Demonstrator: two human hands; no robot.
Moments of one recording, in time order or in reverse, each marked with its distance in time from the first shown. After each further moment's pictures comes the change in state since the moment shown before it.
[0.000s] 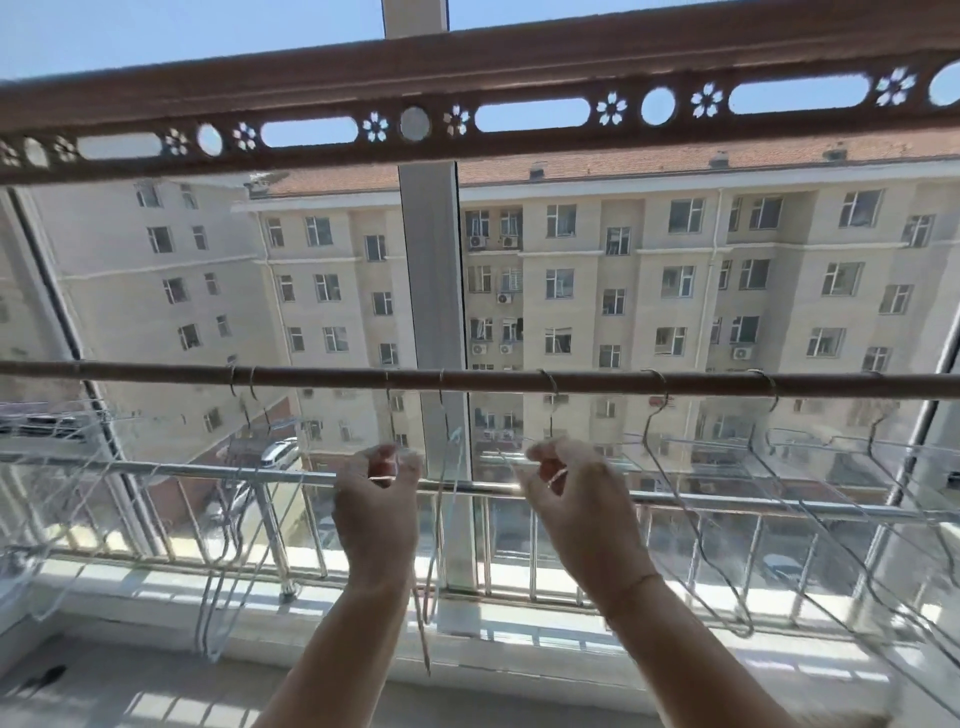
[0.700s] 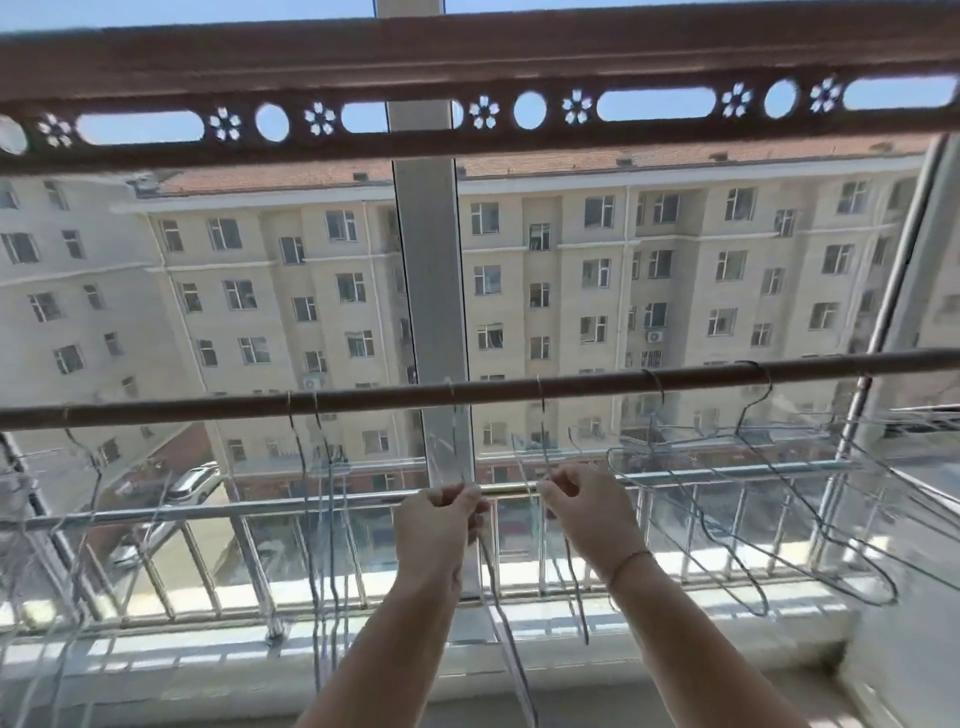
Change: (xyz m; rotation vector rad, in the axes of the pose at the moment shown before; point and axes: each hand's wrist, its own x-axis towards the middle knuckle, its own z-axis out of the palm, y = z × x) left_hand 0.084 -0.040 -0.050 -0.259 -0.485 -0.447; right_hand 0.016 -0.034 0.122 -0.036 -0.049 0.402
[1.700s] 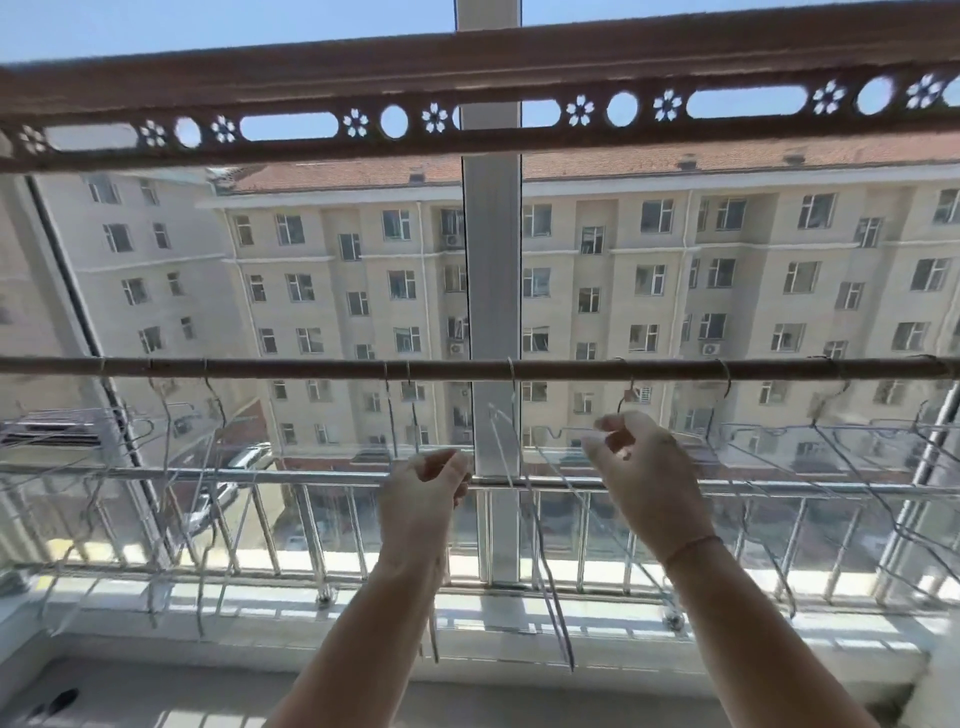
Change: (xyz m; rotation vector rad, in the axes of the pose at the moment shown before) left_hand -0.030 0.019 -0.068 -0.017 0.092 0.204; right_hand -0.034 -0.047 -0.019 -0.031 0.156 -0.272
